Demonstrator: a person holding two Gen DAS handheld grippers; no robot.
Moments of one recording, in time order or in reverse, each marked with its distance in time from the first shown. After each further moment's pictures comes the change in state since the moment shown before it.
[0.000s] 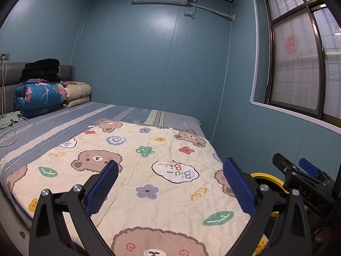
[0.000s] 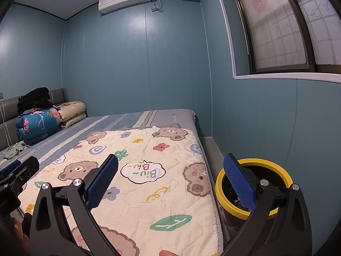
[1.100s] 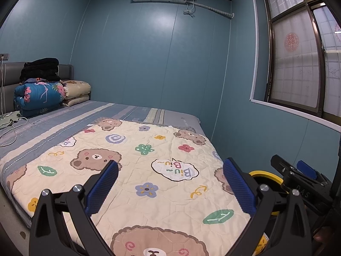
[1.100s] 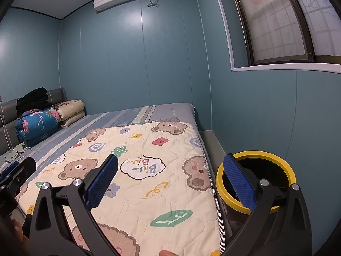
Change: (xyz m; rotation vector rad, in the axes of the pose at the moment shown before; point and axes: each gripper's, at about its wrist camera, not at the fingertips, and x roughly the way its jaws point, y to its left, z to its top) left arm 0.001 0.001 -0.002 0.001 0.013 -0.003; right arm 0.008 -0.006 -0.005 0.033 0.038 -0.003
